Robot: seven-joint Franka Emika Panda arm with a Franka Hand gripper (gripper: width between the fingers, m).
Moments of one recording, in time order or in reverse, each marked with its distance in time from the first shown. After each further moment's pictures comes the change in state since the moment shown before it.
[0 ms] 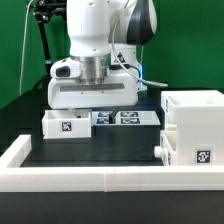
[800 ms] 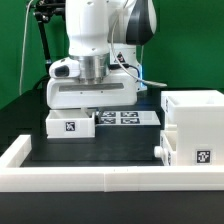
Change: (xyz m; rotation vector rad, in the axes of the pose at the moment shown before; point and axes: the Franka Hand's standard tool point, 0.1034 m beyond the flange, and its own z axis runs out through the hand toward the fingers) arm 0.000 0.000 0.000 -0.001 0.002 -0.007
